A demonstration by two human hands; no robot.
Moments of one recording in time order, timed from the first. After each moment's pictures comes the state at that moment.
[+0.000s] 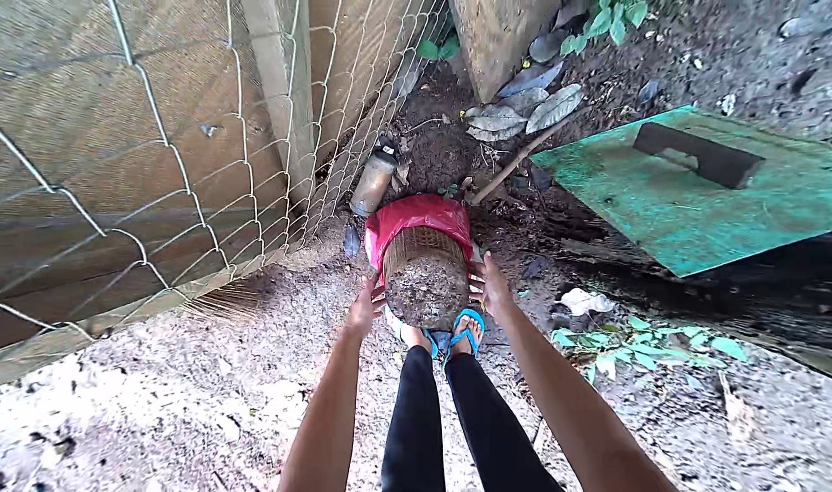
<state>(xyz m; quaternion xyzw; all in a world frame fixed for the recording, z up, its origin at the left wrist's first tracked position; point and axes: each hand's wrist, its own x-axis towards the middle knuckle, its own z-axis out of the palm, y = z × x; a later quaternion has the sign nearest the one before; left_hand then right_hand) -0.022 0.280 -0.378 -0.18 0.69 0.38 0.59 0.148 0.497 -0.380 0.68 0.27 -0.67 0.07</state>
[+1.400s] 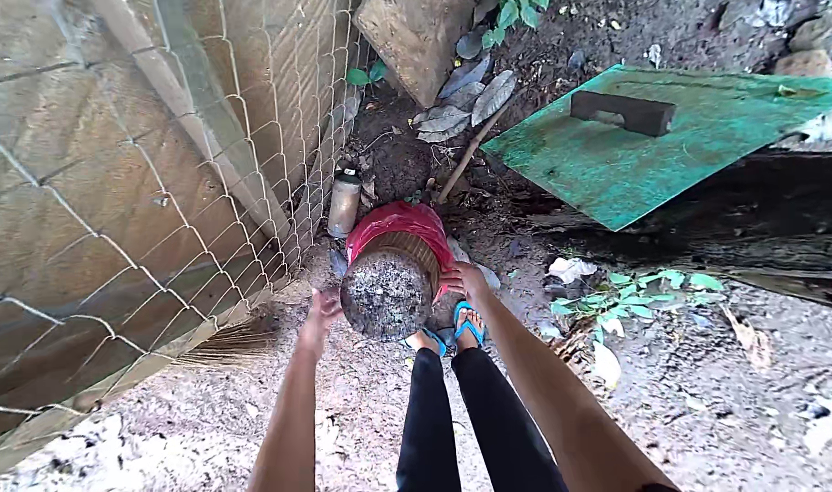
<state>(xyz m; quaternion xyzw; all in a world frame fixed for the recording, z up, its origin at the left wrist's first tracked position) -0.076 0.301 -0.290 -0.07 0.78 0.33 0.52 0.162 0.500 -0.372 0.68 0.24 -0.69 0.04</state>
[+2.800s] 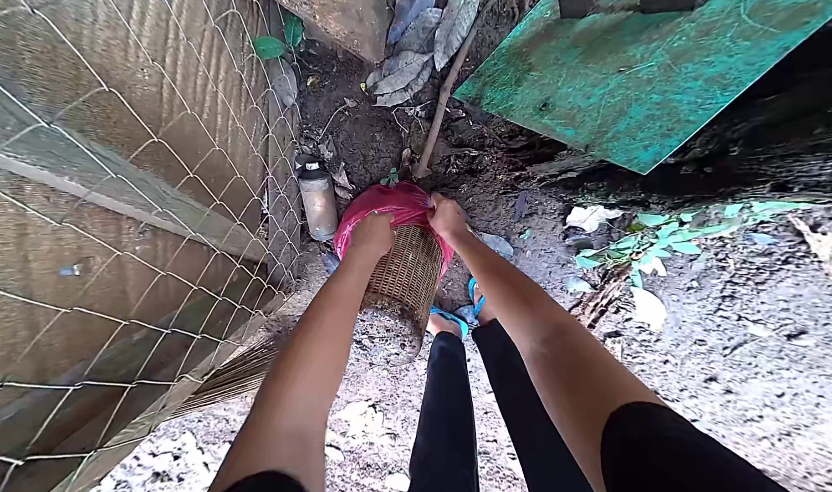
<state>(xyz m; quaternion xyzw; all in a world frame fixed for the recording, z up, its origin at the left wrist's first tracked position) -0.040 0.515 -0.376 0.46 0.70 -0.21 0.50 0.118 0.563 -0.429 0.59 0.63 -0.48 0.15</state>
